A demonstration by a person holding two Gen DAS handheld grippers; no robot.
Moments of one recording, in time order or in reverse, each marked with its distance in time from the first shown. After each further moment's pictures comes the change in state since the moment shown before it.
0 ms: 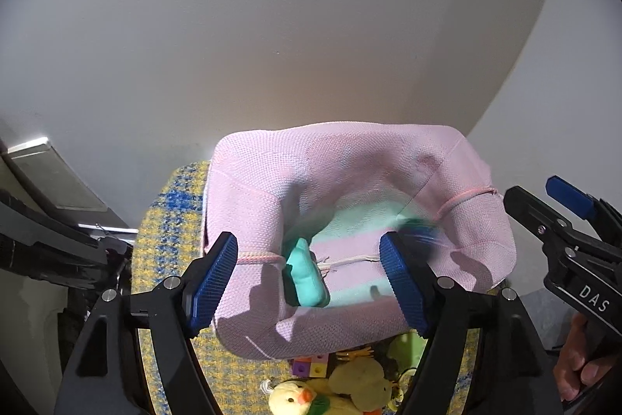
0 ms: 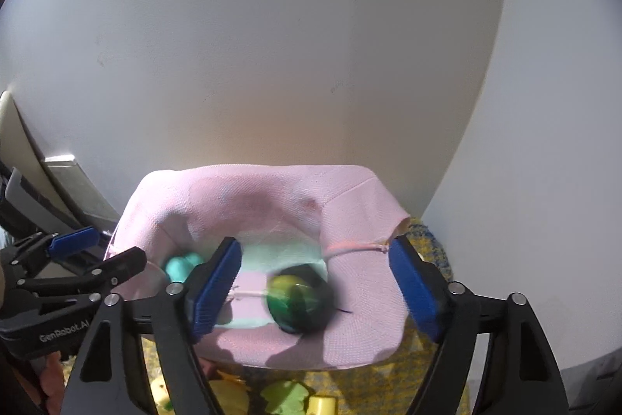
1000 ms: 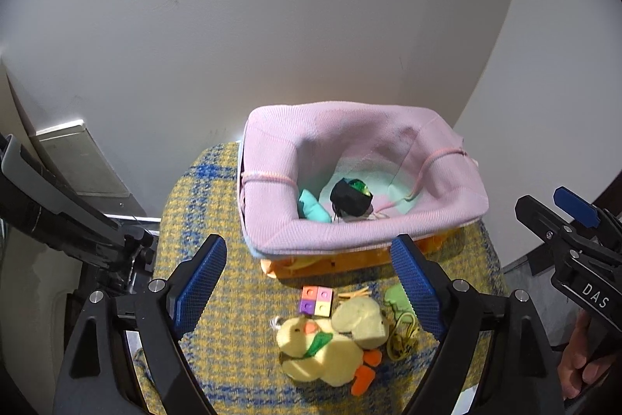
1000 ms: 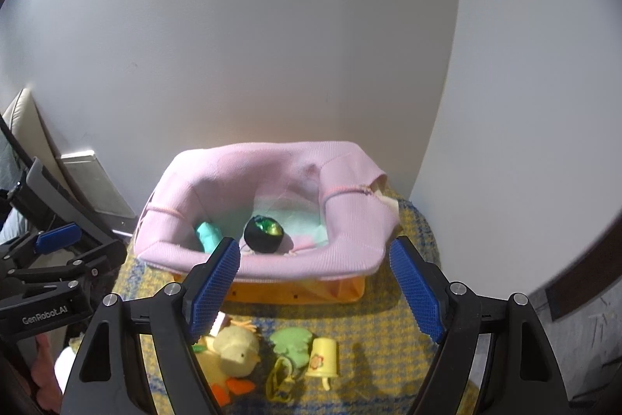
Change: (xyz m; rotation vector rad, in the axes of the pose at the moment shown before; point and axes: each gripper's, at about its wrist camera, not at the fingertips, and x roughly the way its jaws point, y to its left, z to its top) left arm -0.079 -0.001 -0.067 0.026 -0.067 0.015; right arm -0.077 0.004 -0.063 0.029 -0.054 -0.022
